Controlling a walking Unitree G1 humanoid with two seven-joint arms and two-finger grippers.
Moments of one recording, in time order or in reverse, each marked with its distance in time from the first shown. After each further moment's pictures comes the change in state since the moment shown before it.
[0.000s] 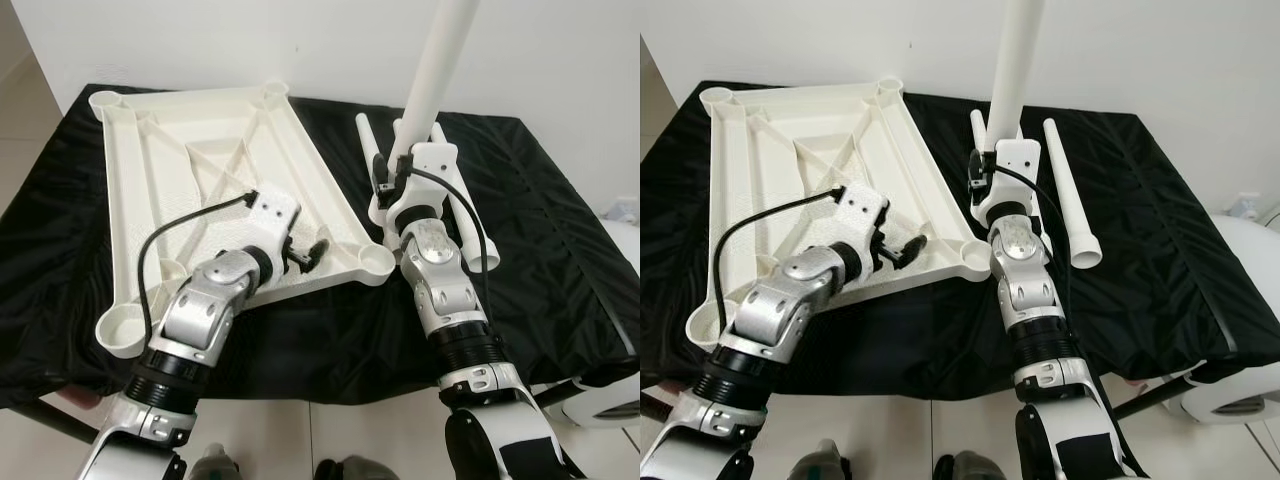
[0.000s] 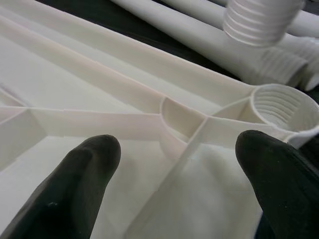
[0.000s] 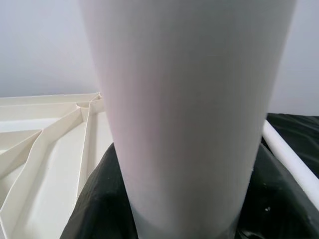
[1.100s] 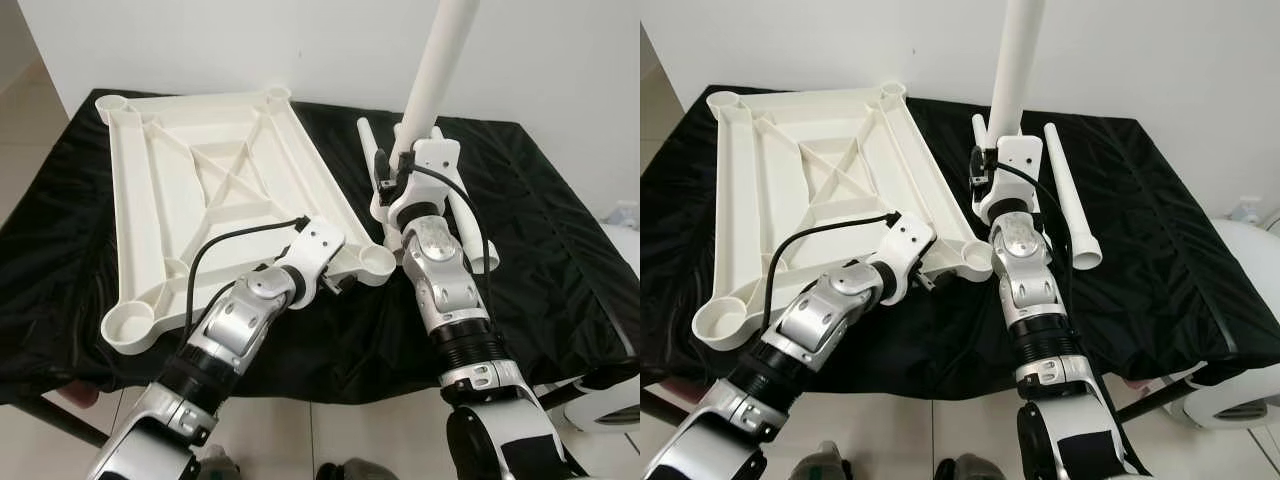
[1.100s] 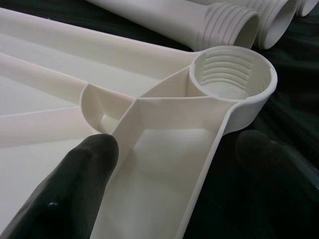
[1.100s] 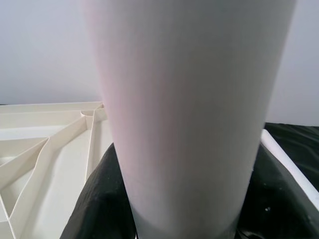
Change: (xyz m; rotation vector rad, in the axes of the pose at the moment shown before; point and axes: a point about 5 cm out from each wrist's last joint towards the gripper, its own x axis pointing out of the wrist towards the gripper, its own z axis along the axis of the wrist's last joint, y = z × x) left arm 0.027 -0.032 -0.014 0.096 0.087 -0.111; right arm 0.001 -0.001 0.002 -0.009 -0.011 0.001
